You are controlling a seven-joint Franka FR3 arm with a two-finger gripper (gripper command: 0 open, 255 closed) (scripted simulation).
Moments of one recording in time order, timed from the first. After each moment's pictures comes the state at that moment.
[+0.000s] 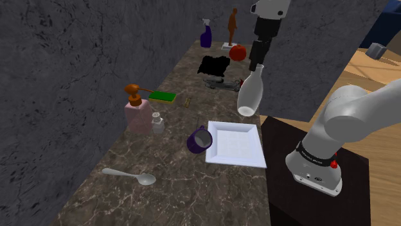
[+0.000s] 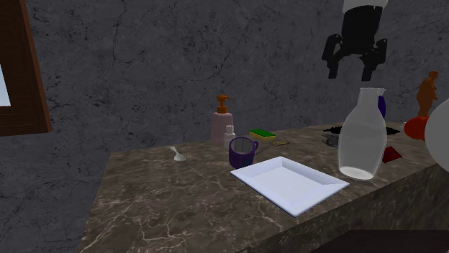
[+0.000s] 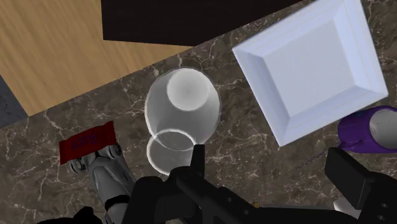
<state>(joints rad) 0.00 -0.75 0.03 -2.42 0.09 1.66 -0.07</state>
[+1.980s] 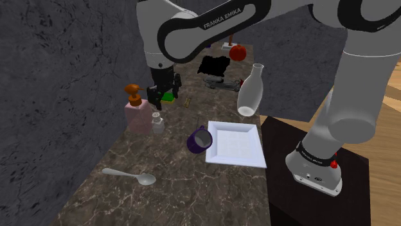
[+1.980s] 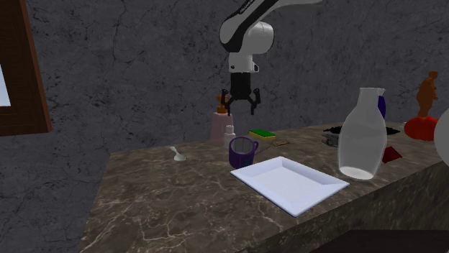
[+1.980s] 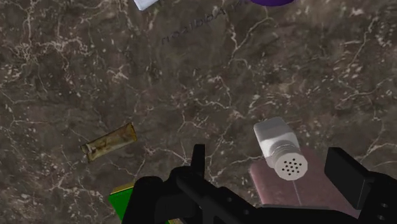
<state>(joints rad) 0.14 0.24 0.40 -1.78 -0.12 1.98 0.51</state>
